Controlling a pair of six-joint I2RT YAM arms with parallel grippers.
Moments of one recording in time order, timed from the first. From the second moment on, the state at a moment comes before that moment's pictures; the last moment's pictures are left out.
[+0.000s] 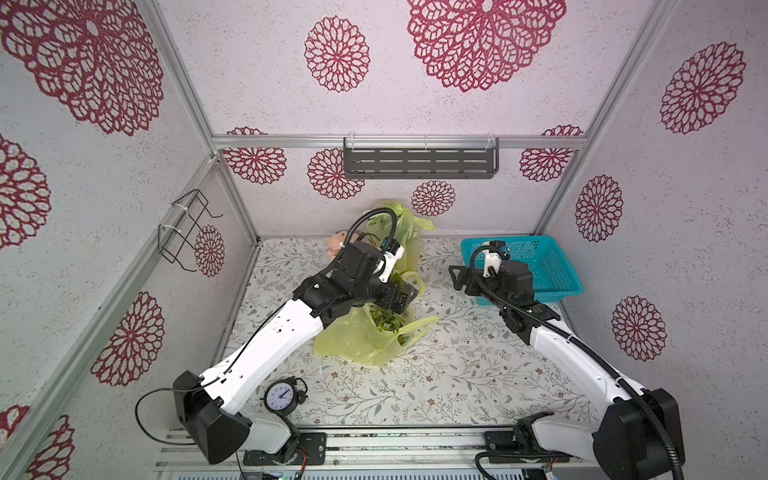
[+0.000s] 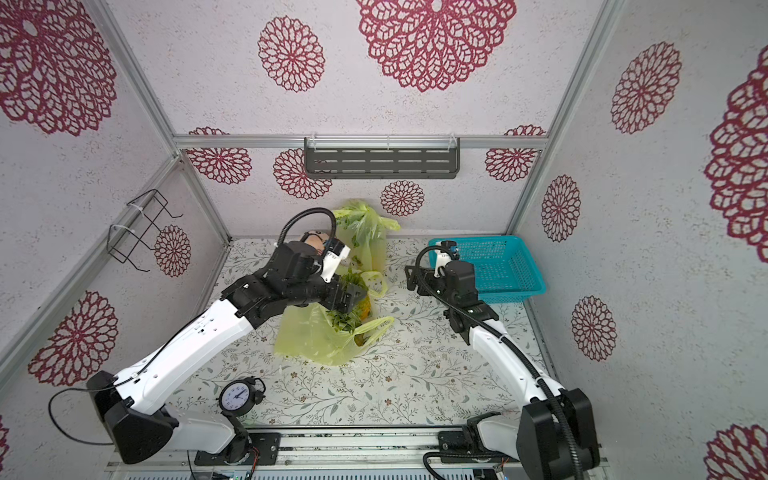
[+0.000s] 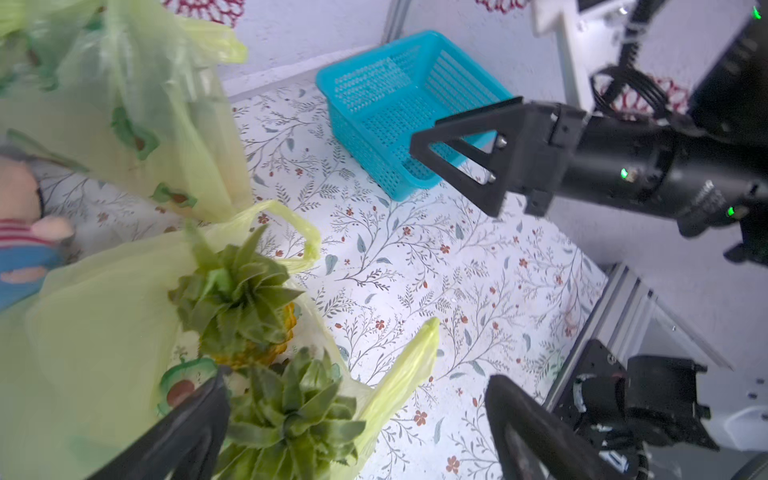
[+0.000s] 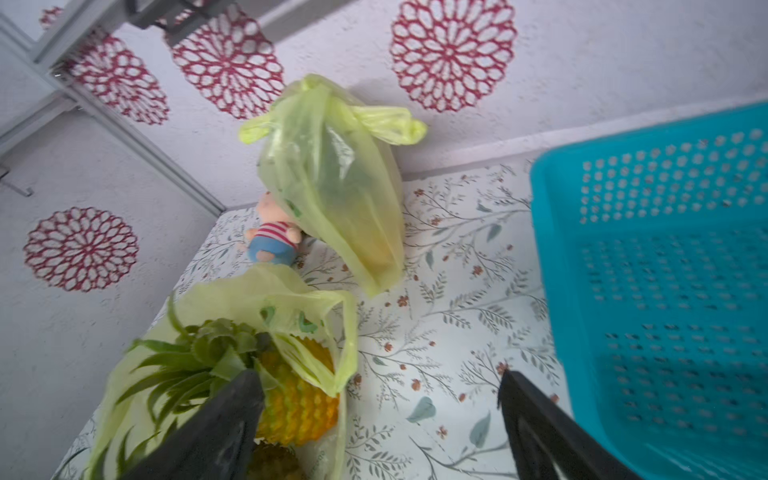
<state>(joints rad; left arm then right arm) -0.74 1.46 1.49 -0.68 0.12 -0.13 0.29 1.23 0.88 -0.03 -0.14 0.44</state>
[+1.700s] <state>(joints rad) -0.82 1.61 1.45 -0.74 0.10 -0.03 0.37 1.75 1.06 0.22 -0.53 0.84</state>
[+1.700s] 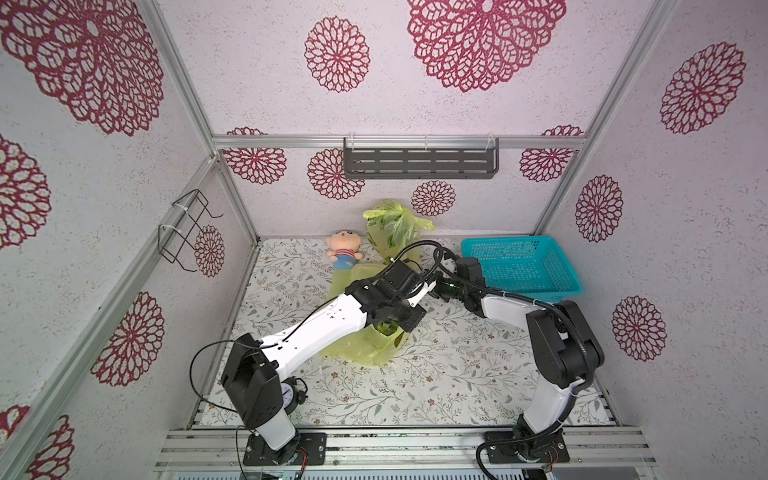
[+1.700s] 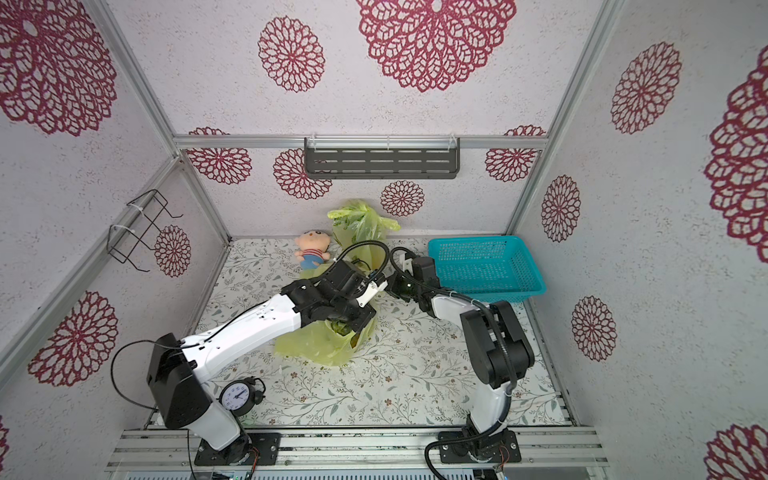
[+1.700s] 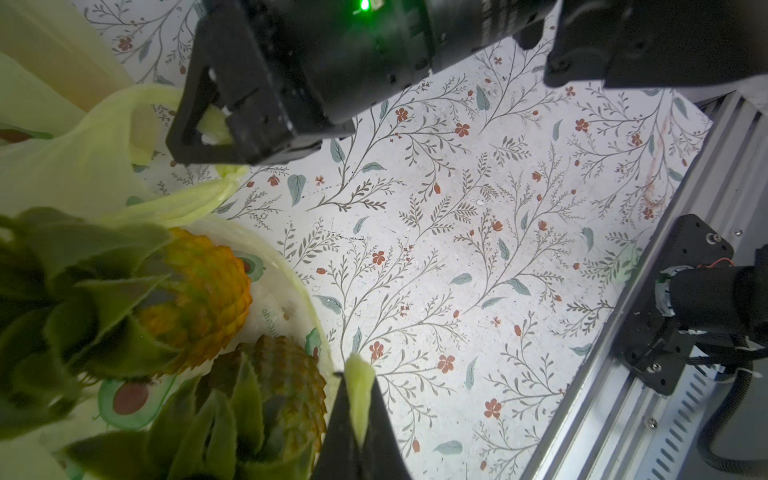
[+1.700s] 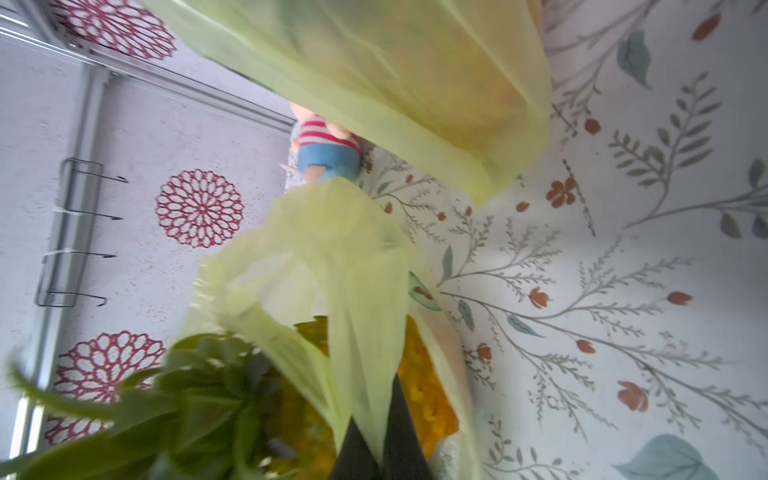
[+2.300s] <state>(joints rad) -0.58 1.09 1.33 -0.57 0.04 -0.04 0.30 1.46 1.49 -0.15 -0.39 0.70</state>
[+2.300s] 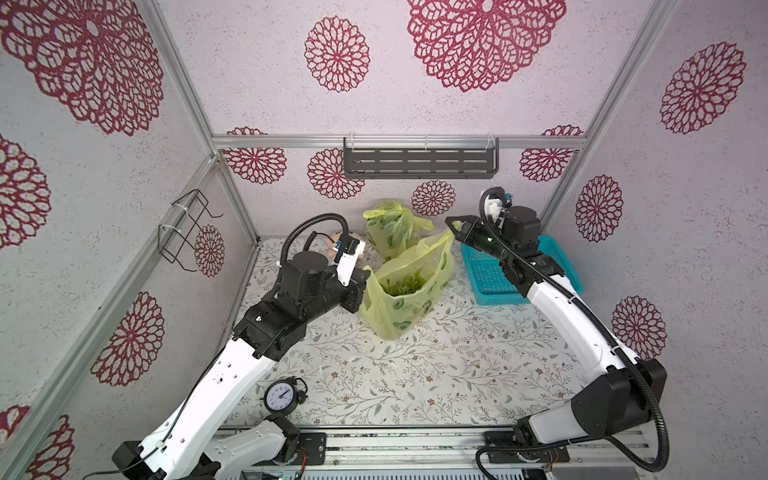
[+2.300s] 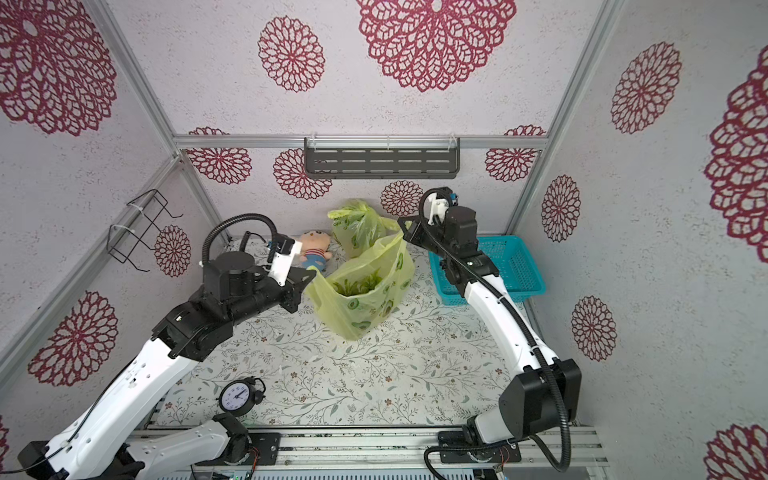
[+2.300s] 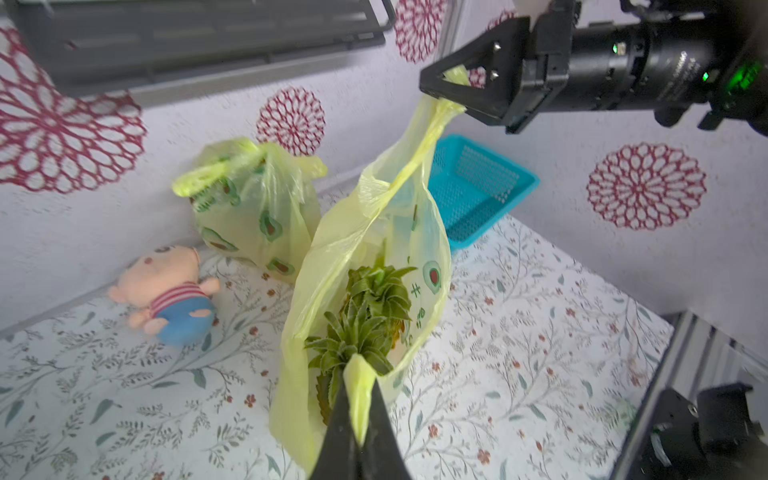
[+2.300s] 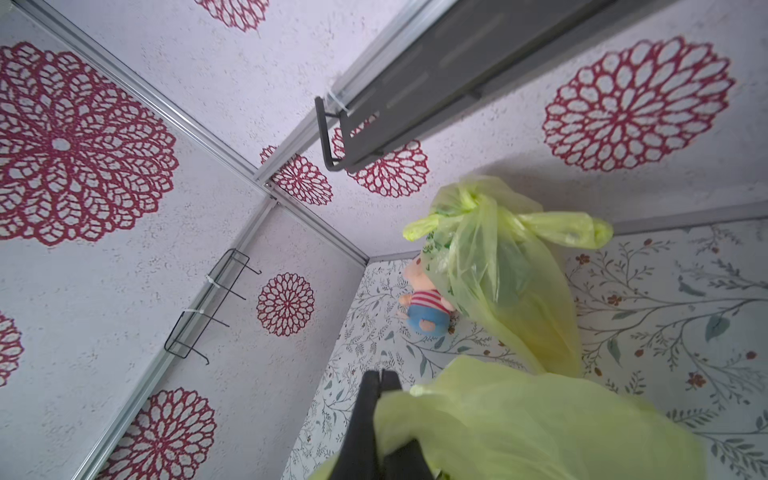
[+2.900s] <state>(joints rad) -0.35 1.29 1.63 -0.56 0.01 -0.07 0.29 1.45 1.59 -0.30 -0.38 0.60</state>
